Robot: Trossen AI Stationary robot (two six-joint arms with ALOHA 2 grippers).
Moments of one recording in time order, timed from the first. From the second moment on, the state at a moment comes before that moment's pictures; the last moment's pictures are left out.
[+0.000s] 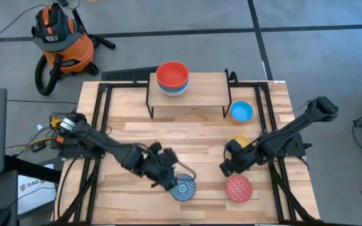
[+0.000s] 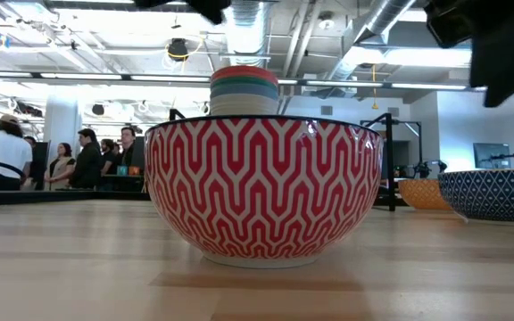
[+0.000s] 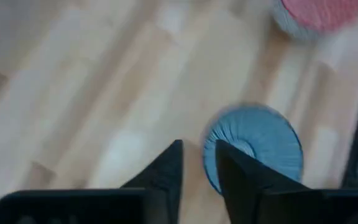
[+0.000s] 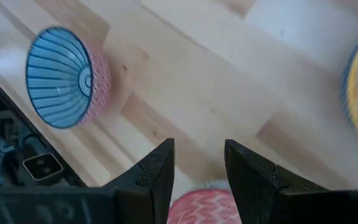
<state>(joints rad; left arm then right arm) -0.47 1.75 1.58 -0.82 -0.44 -0.82 0.54 1.28 0.91 -0.70 0.18 1.51</state>
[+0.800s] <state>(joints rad) -0.46 1.75 1.10 -0.20 -0.31 -0.95 0.67 1.30 0.91 -0.71 0.19 1.68</state>
